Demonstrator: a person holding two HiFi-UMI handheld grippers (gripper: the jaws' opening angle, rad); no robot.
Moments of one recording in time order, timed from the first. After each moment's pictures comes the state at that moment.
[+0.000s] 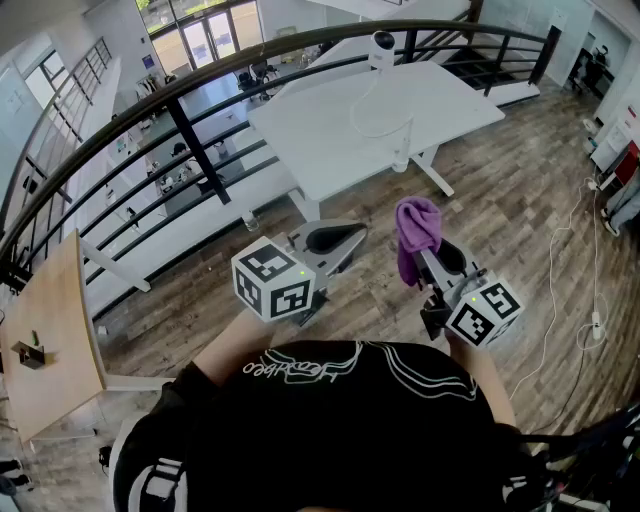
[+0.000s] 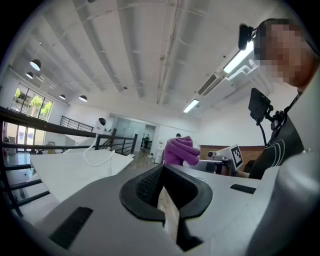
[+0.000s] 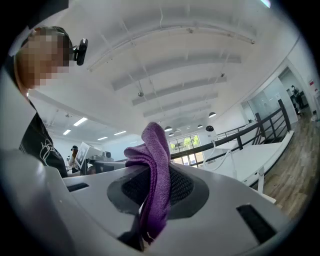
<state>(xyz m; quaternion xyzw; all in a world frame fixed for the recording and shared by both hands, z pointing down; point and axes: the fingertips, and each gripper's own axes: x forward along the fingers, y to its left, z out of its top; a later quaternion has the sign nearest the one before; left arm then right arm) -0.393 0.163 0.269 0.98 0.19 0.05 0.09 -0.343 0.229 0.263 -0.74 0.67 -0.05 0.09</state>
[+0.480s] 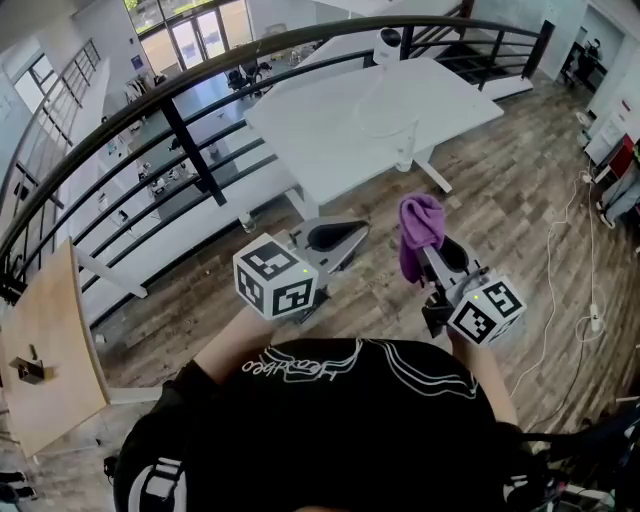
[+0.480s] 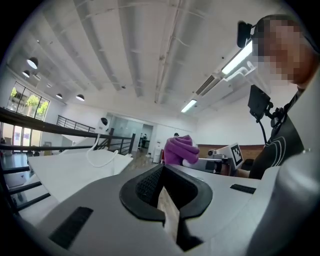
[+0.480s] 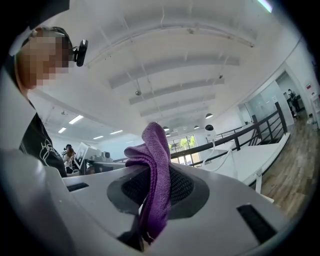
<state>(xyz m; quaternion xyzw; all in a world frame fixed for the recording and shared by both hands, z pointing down) -0.384 0.156 0.281 0.98 0.20 0.04 0.08 -0.334 0.224 0.274 -0.75 0.66 -0.04 0.09</state>
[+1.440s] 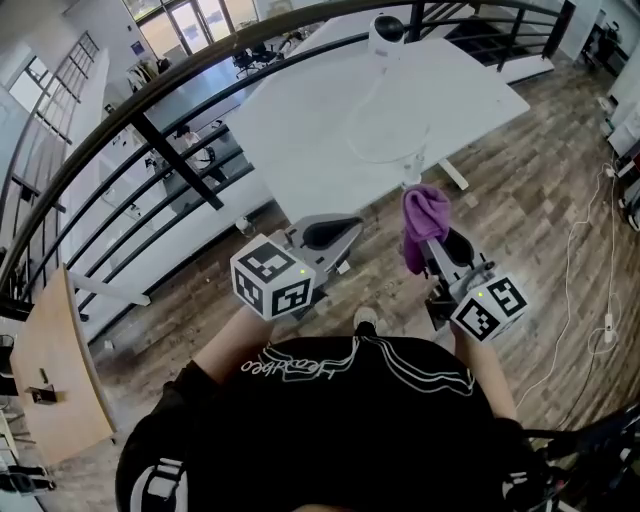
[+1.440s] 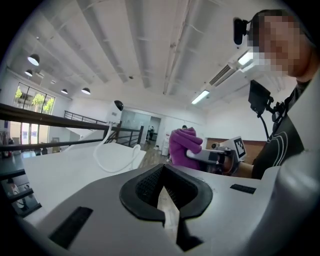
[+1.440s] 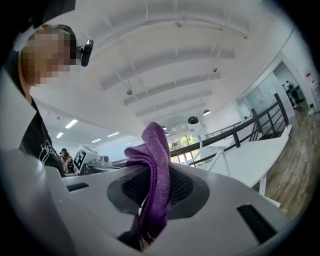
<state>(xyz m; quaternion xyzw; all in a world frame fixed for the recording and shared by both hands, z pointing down) -0.183 0.020 0.334 0.98 0.17 0.10 0.09 -0.125 0.095 0.310 -0.74 0.66 -0.07 0.10</state>
